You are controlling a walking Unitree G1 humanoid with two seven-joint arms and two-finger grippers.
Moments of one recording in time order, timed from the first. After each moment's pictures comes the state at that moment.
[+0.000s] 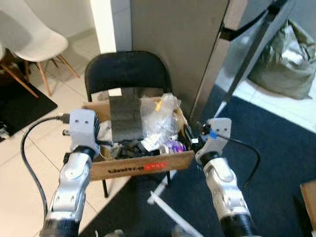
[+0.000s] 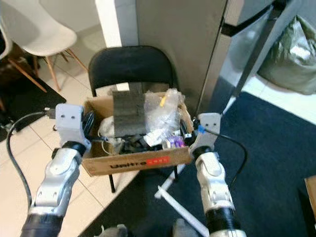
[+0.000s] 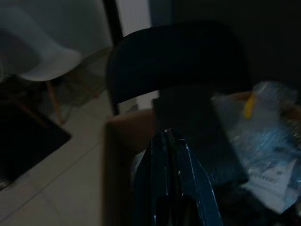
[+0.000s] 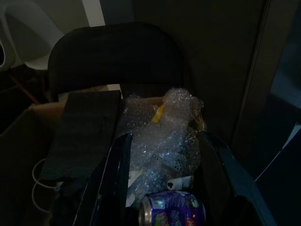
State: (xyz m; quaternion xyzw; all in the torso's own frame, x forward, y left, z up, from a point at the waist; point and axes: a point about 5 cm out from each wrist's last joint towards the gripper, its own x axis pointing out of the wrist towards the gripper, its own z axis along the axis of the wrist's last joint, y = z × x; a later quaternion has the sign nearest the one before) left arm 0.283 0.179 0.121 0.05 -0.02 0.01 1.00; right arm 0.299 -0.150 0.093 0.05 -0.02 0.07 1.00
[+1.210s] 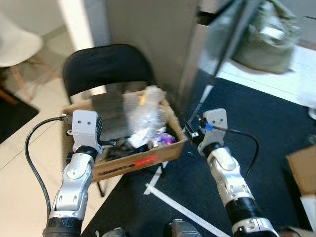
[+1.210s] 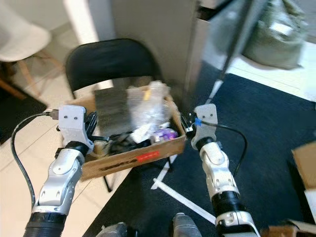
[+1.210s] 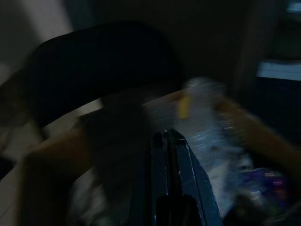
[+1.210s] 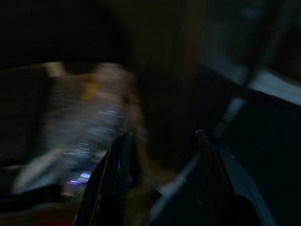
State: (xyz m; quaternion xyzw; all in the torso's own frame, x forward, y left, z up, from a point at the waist) left arm 0.282 0.175 0.117 0.05 -0.02 -0.01 1.00; right arm 0.310 -0.159 0.084 0.00 0.01 0.10 1.00
